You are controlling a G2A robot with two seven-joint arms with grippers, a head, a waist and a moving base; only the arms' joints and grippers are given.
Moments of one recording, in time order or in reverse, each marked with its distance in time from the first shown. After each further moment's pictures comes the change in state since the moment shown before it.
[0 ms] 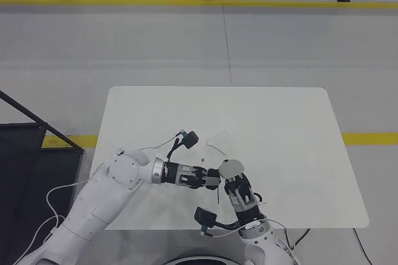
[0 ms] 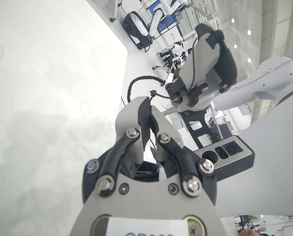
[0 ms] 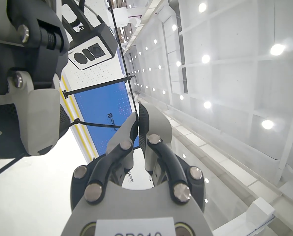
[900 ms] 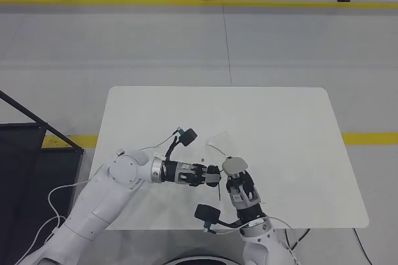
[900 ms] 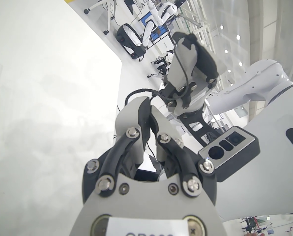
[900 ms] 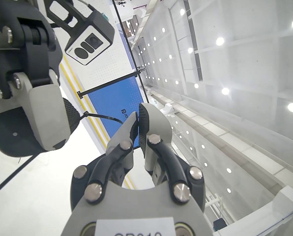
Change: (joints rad) left arm -0.005 -0.010 -0.003 0.031 -0.050 -0.060 0.013; right arm -0.010 -0.012 0.004 -0.033 0.128 -0.021 0.007
